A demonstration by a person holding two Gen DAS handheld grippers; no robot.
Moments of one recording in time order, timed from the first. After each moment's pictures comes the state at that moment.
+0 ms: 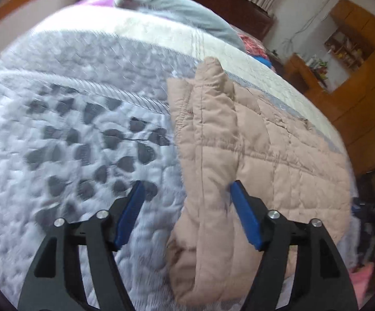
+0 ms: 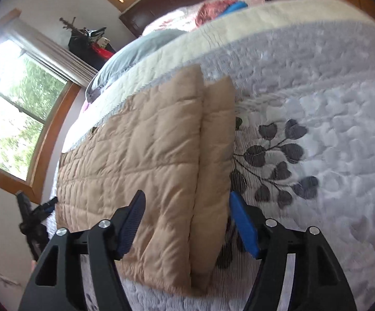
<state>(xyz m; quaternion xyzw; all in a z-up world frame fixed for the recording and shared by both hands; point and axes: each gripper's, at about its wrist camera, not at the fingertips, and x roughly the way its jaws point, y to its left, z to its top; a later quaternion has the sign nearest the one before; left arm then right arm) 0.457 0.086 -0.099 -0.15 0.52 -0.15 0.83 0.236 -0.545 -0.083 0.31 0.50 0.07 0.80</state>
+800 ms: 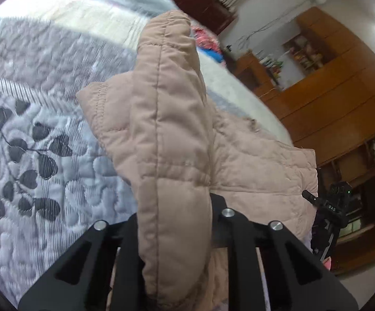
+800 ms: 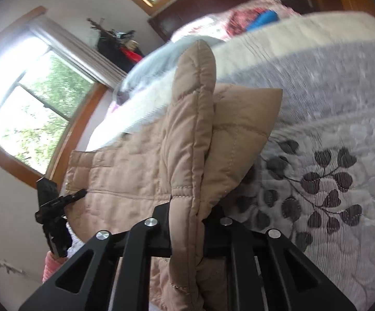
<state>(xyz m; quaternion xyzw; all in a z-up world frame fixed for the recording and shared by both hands) 0.473 0.029 -0.094 -0.22 0.50 -0.28 0.79 0.249 -0.519 -0.049 0.30 0.45 0.14 0.83</state>
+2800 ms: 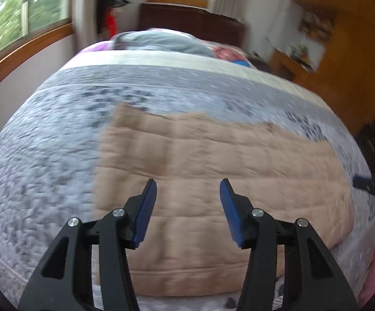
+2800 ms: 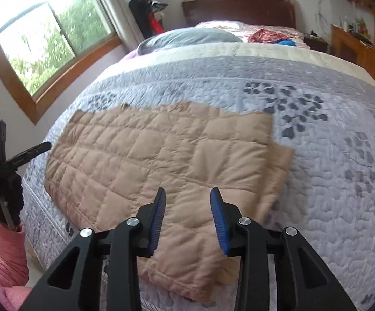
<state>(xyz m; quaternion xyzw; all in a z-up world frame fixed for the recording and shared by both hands) 0.187 0.058 -0.039 -0.01 0.43 -0.15 0.89 0.025 -0.375 -0.003 0.10 0.48 0.13 0.86</state>
